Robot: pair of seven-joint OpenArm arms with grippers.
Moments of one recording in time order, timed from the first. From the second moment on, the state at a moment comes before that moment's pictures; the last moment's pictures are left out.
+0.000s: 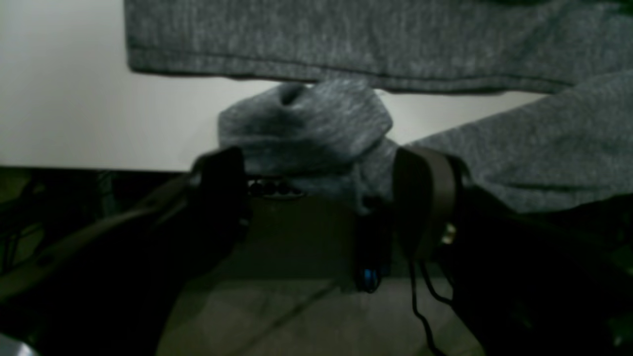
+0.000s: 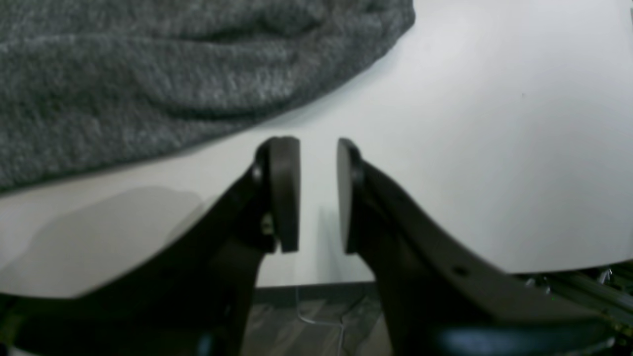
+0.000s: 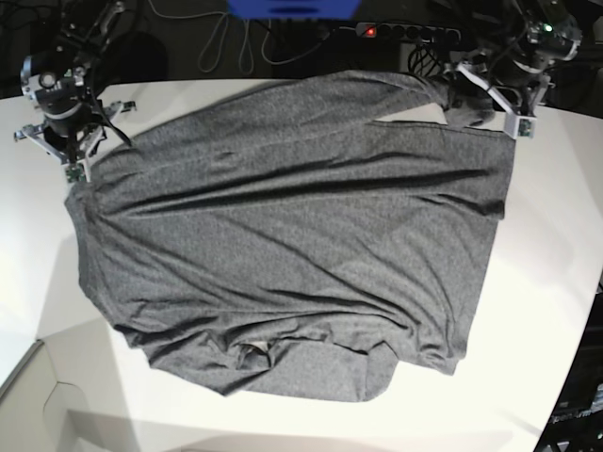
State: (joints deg) left arm 28.8 1.9 -35.4 112.5 -20.4 -34.9 57.8; right arm -18.0 -4.0 35.7 112.4 -16.0 39.7 -44.9
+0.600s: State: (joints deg) left arm 25.4 0.2 -34.6 106.1 -20.9 -34.9 57.8; right arm -18.0 -3.9 35.7 112.4 -15.9 39.7 -44.7
